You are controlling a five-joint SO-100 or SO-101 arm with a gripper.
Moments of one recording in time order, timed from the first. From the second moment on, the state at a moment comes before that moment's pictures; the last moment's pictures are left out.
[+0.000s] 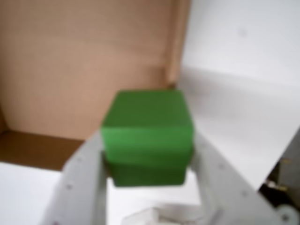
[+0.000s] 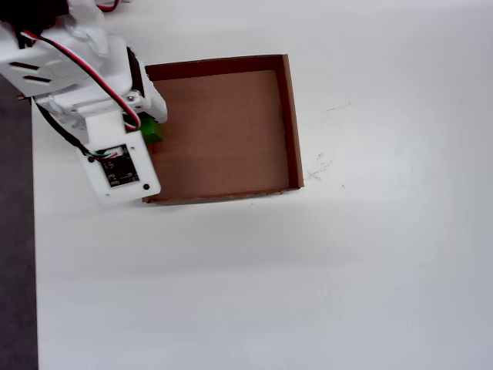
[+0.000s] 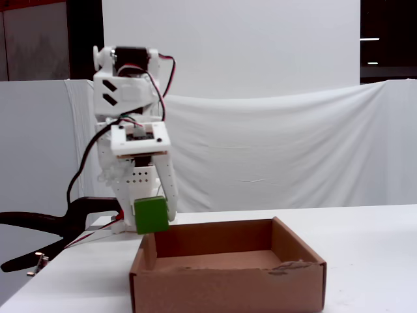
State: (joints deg) arm -22.7 111.4 117.3 58.2 -71.5
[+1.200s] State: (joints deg) arm -35.9 108.4 127.1 44.5 -80.2
